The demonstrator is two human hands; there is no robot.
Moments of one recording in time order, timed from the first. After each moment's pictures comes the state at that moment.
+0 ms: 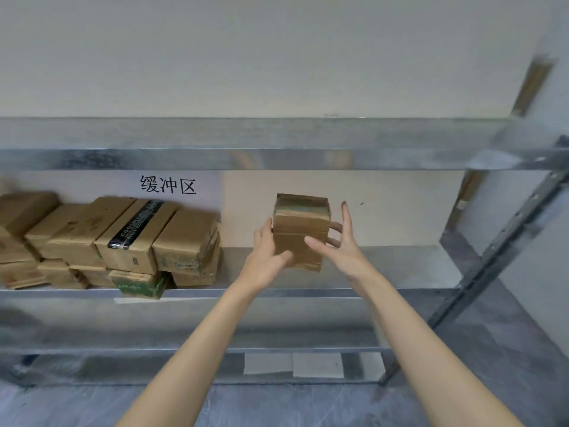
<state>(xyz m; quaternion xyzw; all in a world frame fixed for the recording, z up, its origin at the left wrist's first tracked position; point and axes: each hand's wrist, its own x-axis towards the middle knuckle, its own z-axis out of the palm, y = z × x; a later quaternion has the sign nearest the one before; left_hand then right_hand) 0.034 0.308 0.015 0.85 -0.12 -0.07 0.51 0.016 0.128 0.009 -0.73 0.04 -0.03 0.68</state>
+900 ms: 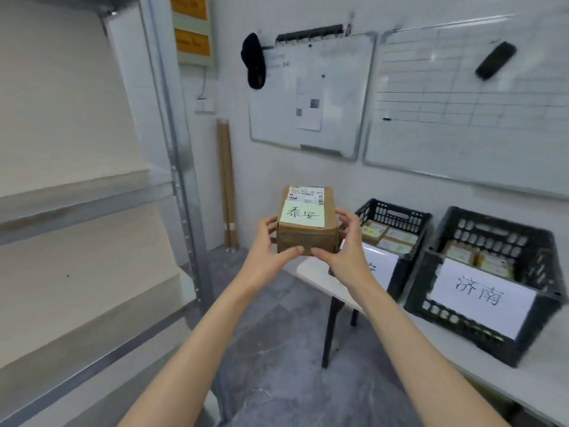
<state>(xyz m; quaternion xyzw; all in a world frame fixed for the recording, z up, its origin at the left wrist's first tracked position) -0.254 -0.110 0.107 0.60 -0.51 -0.21 0.57 -0.405 -0.203 0.108 -0.72 0.29 -0.45 0.43</state>
